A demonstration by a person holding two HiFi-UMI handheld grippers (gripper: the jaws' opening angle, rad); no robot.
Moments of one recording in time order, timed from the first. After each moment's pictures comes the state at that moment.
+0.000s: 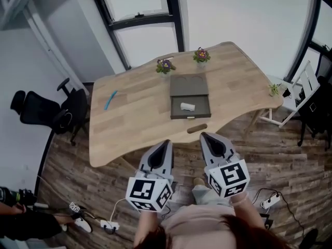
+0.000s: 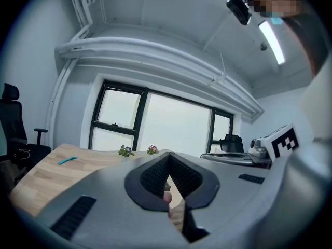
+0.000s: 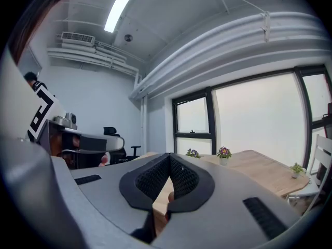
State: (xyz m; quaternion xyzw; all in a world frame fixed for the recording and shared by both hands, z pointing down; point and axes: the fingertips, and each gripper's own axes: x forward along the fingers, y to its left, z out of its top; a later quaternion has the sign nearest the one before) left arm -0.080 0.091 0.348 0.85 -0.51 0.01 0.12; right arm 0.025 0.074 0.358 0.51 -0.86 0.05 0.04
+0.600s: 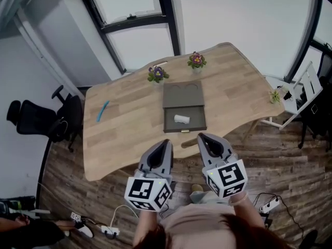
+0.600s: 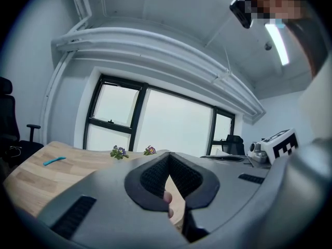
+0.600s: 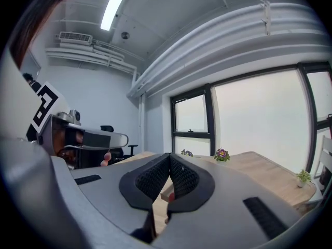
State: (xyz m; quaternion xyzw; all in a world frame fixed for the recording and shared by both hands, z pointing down) left arm -0.040 0.000 0.353 0.86 -0.50 0.01 0.13; right arm 0.057 -0.012 0.368 0.50 -0.86 0.05 0.05
